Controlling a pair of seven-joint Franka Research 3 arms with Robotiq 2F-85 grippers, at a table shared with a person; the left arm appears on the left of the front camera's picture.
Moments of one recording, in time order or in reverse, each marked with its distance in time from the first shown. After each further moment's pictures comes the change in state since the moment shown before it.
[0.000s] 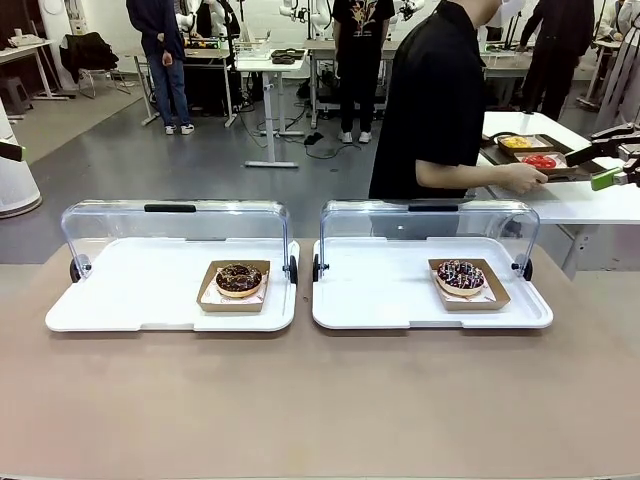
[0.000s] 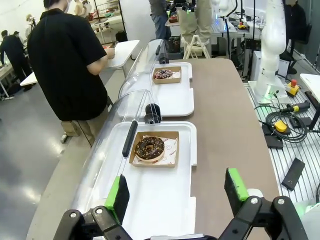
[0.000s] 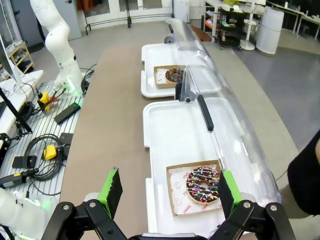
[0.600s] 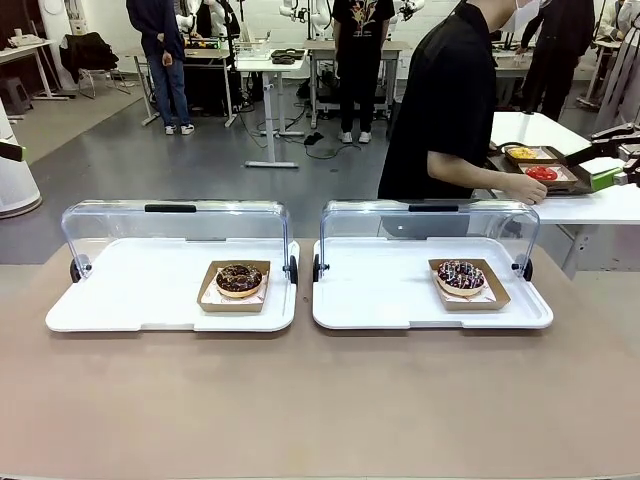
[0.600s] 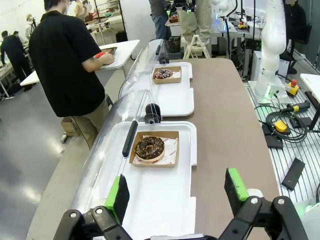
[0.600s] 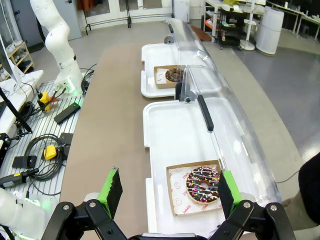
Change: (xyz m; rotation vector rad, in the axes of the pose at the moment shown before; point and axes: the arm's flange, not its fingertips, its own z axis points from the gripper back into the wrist) left arm 0.000 0.000 0.000 0.000 0.000 0.000; right arm 0.000 0.000 0.000 0.000 0.000 0.000
